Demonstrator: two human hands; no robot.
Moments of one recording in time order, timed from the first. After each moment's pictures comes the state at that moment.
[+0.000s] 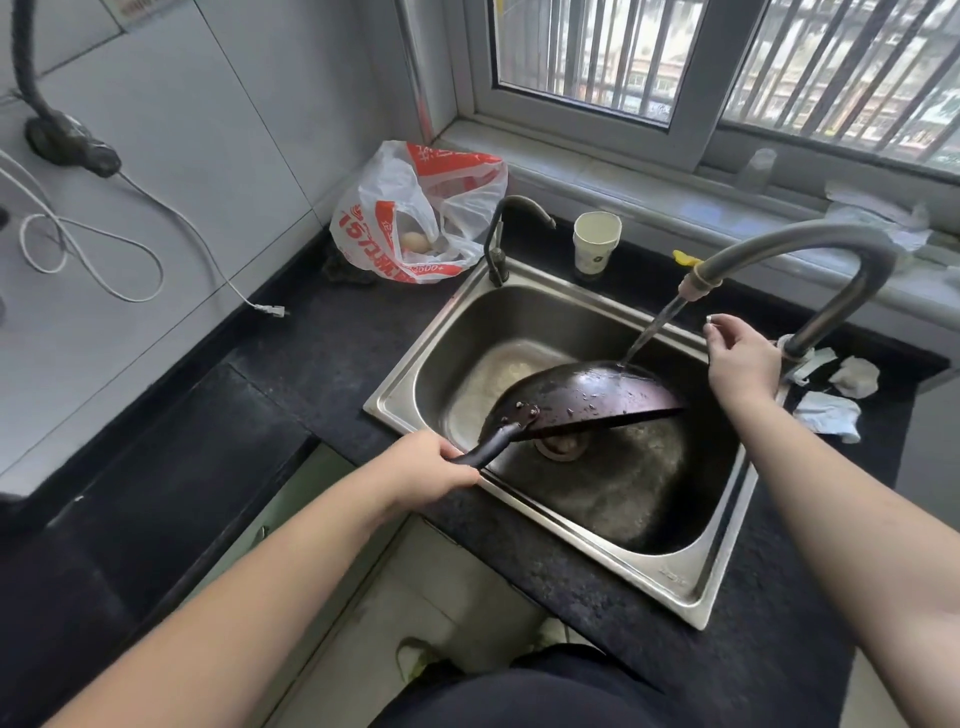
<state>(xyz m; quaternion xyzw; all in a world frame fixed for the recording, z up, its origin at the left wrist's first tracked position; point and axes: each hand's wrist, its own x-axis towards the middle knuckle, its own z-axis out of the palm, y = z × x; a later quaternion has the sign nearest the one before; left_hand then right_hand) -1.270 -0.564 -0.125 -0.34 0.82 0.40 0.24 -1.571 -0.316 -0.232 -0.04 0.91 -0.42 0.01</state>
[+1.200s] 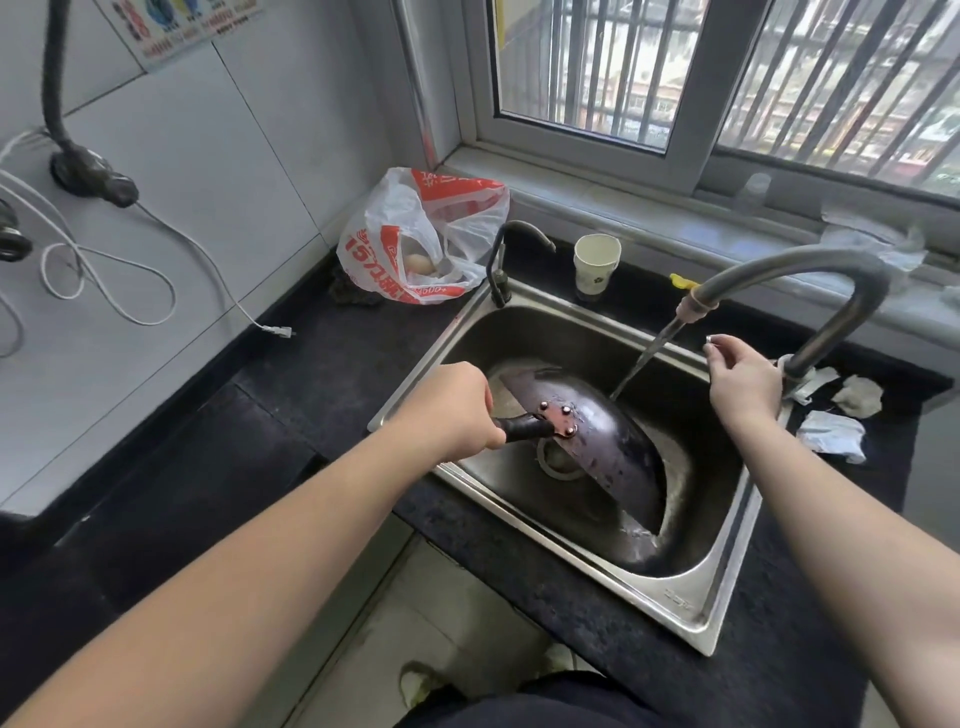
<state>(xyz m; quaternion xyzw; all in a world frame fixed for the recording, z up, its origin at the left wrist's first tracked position) -1.333 -0.554 -0.063 -0.28 0.93 0.20 0.15 -1.572 -0.316 -0.231 -0.03 0.92 -0.40 0.01</state>
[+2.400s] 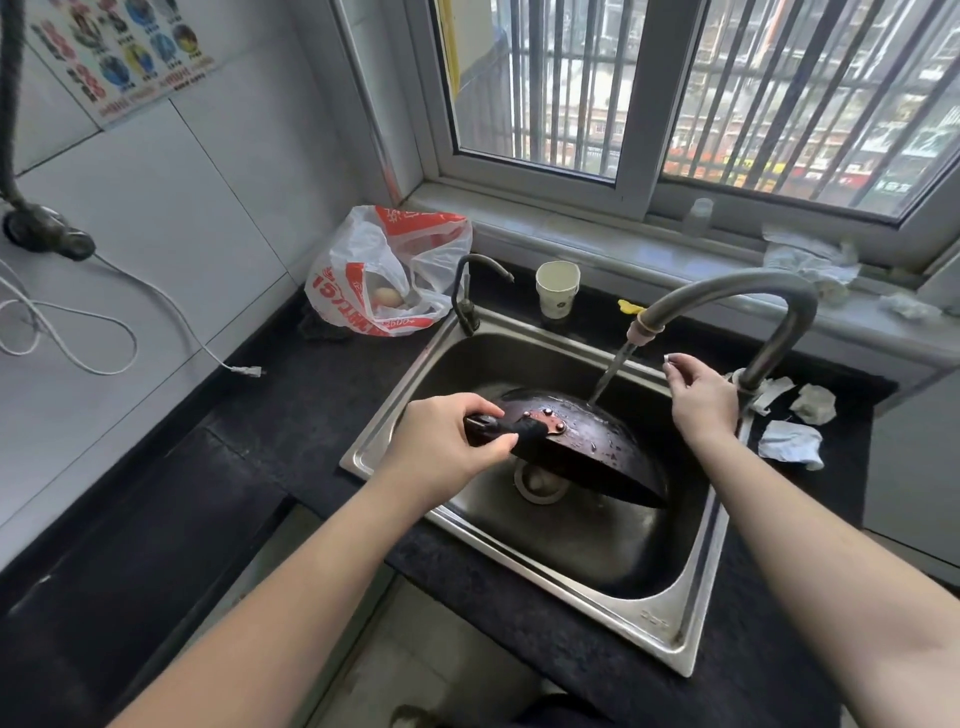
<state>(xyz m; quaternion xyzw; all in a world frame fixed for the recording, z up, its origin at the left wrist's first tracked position) -1.328 -0.527 -0.063 -0.21 0.91 0.35 -0.05 -1.575 -0.311 -0.238 -0.04 0.90 -0.43 0.00</state>
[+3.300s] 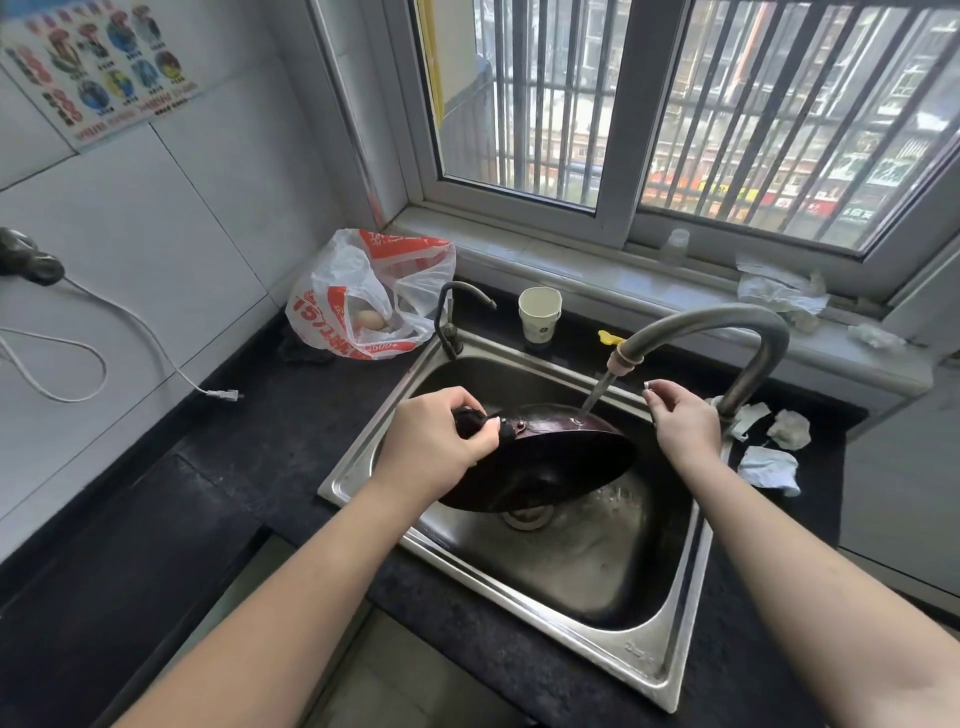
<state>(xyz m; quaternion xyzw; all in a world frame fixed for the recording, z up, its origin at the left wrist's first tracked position) -1.363 -0.533 -0.074 -0.23 0.89 0.37 -0.11 -1.585 -0.308 -0.240 -0.04 0.90 -0.43 0.02</state>
